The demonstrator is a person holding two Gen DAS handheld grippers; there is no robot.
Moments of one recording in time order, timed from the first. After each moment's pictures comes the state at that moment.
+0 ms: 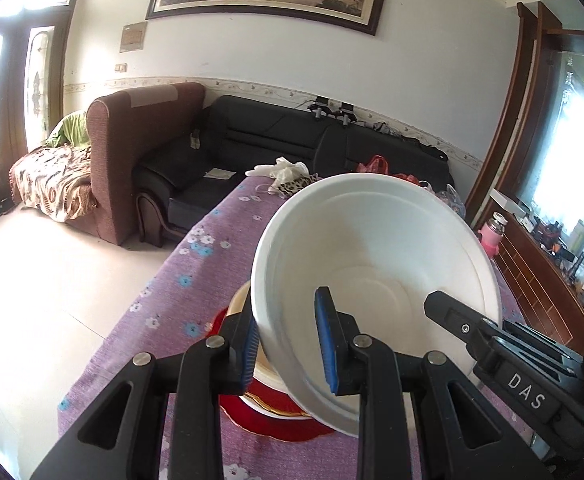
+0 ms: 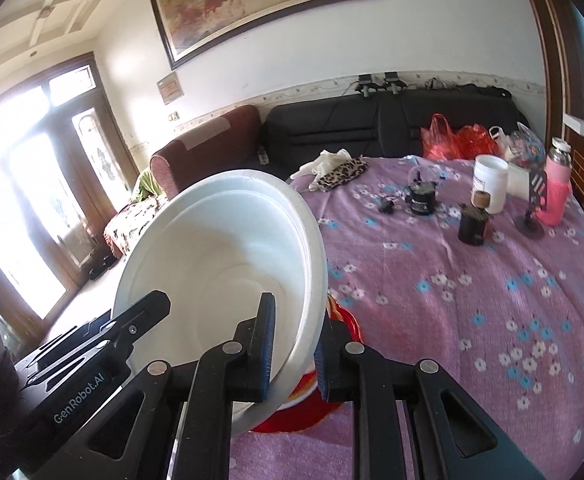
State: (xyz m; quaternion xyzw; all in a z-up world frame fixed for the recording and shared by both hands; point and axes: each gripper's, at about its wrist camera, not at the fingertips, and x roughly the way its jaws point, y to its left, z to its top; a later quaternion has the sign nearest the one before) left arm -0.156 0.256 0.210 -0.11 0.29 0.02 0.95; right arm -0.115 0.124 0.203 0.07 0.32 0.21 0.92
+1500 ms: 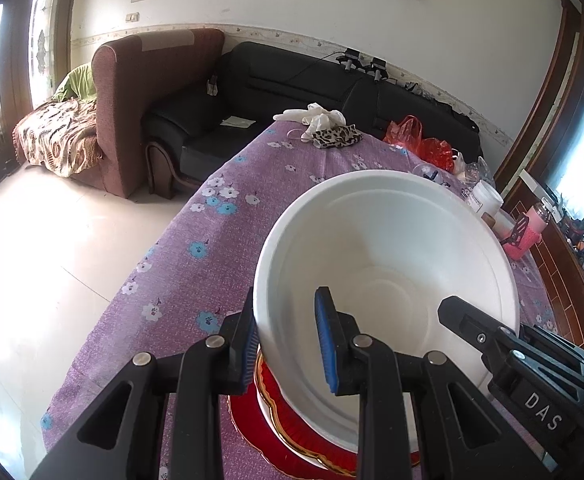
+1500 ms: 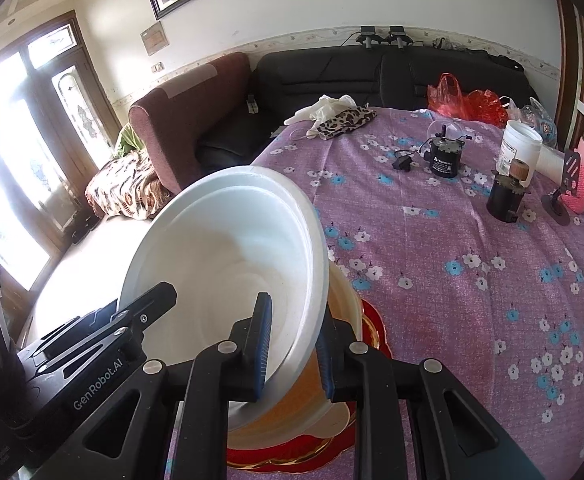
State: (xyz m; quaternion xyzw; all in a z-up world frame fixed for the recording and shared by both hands) left arm -0.081 0.297 0.143 -0.14 0.38 0.04 0.91; right arm -0.040 0.171 0.145 0.03 0.41 0.19 0.89
